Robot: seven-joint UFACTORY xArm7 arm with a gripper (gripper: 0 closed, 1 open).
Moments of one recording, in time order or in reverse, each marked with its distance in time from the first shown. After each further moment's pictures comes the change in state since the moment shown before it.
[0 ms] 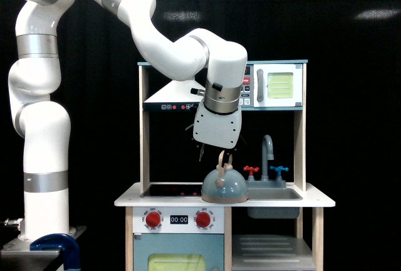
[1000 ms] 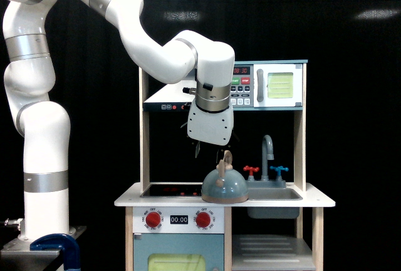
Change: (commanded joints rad) arm -0.033 -0.146 0.113 -0.113 -0.058 -0.159 0.201
